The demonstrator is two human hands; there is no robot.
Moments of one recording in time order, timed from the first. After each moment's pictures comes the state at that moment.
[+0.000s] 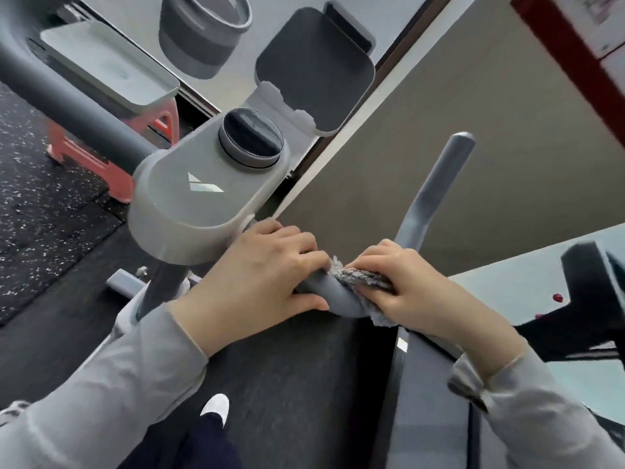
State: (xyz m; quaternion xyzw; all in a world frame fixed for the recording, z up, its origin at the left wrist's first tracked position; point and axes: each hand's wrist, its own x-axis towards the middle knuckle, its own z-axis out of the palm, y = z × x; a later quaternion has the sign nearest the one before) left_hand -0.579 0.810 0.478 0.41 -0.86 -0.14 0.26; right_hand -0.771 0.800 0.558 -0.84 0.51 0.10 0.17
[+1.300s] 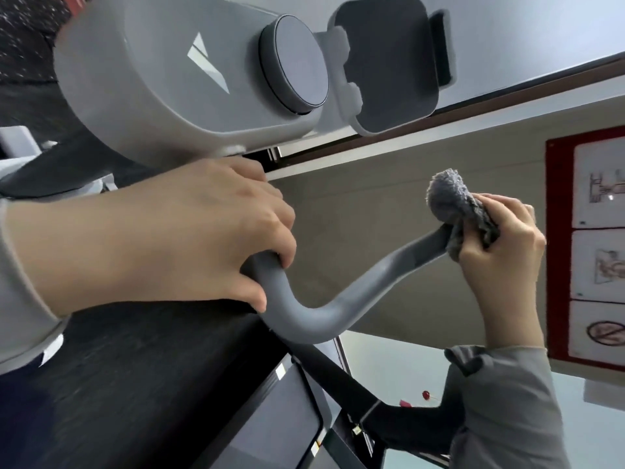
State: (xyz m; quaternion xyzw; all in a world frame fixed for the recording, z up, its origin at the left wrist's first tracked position) left_hand -0.586 0.808 0.461 0.44 -0.80 -0.19 0.36; right_hand -0.830 0.681 0.621 -0.86 0.47 -0.05 -0.19
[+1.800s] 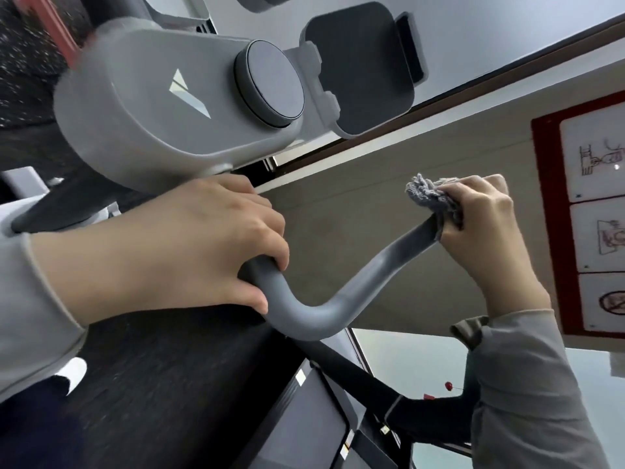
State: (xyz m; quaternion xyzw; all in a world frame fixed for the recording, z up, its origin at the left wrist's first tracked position) left_hand -0.584 0.808 0.461 0.45 -0.80 -0.18 0.35; right_hand -0.820 0.677 0.624 -0.86 0.46 0.08 -0.22
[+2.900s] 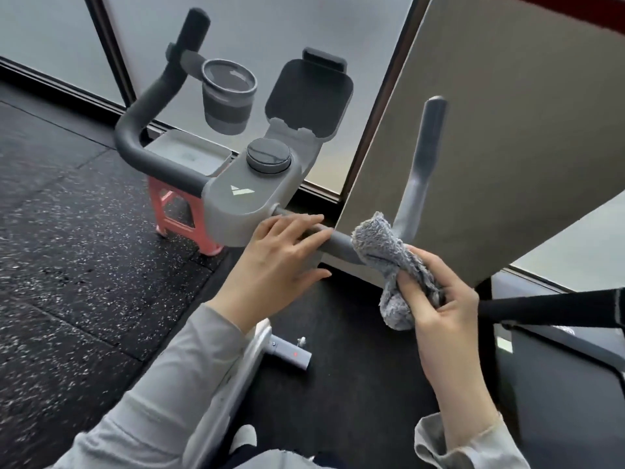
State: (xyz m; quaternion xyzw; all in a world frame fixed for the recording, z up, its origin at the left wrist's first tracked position) left_hand -0.567 0.865 0.482 0.47 -0.84 -0.04 0.25; right_hand -0.765 0.930 0.503 -0.56 0.53 -0.56 0.31
